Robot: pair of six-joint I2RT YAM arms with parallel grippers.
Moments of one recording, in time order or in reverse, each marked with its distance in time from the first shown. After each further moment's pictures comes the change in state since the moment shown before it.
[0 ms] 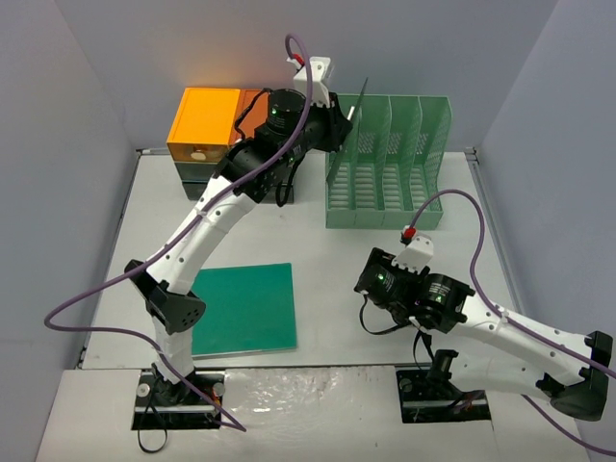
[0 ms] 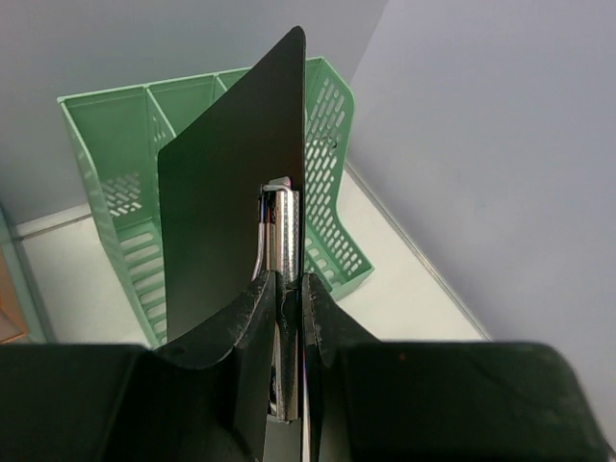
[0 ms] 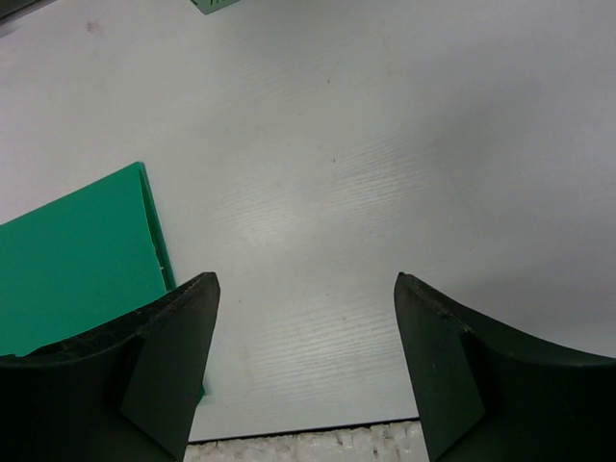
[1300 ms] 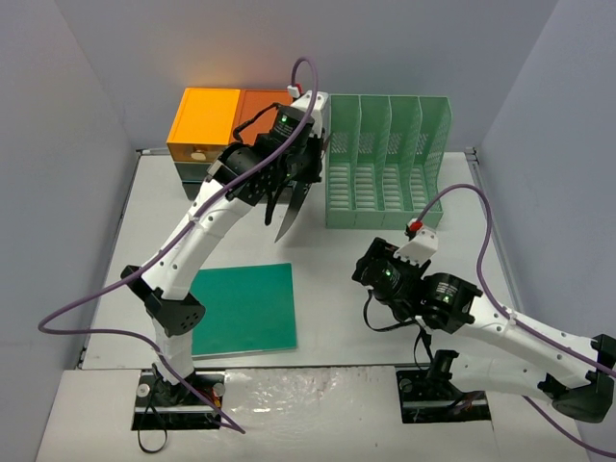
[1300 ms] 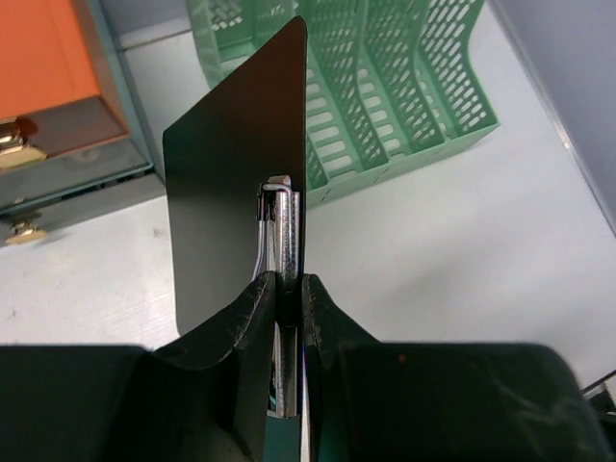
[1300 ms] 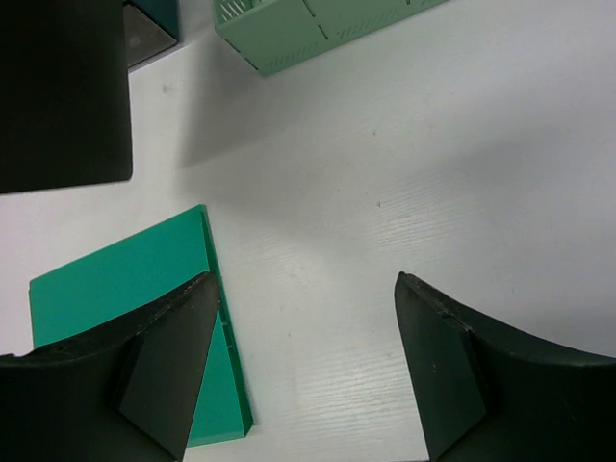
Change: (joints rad) left arm -0.036 -0.012 0.075 -0.484 -0.162 0.015; right arm 0.000 -0.016 0.033 0.094 0.069 -0.037
